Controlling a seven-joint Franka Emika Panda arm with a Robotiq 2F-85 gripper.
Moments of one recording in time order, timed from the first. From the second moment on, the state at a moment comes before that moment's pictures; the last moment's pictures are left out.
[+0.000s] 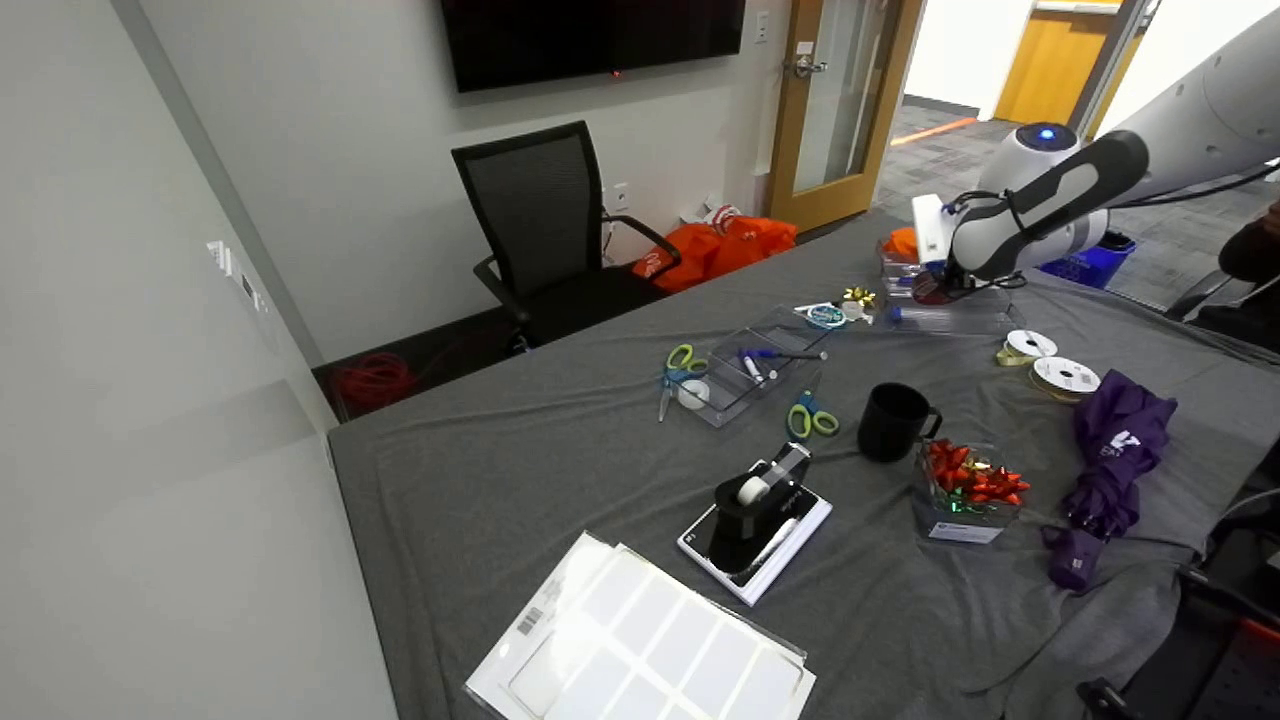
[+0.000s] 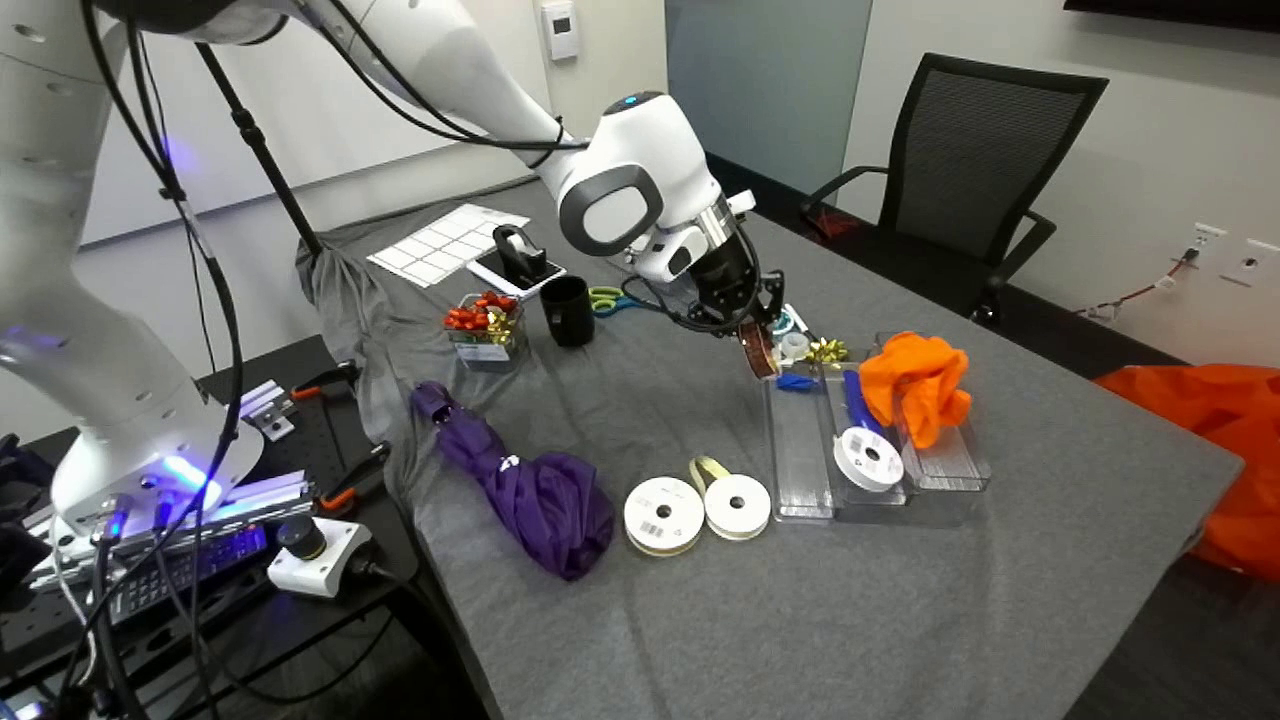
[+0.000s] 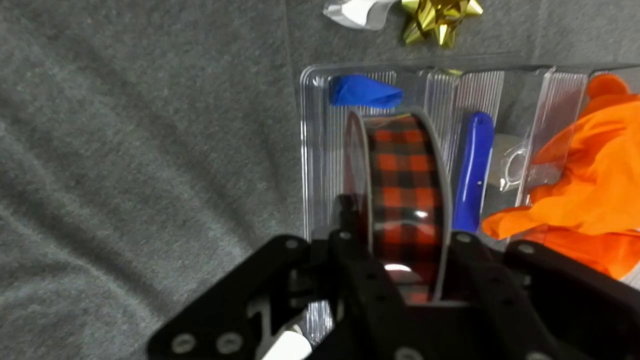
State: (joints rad) arm -0.09 0.73 -0.37 -1.77 0.05 2.89 1.93
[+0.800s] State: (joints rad) arm -0.08 0.98 -0.44 -1.61 0.20 3.05 1.99
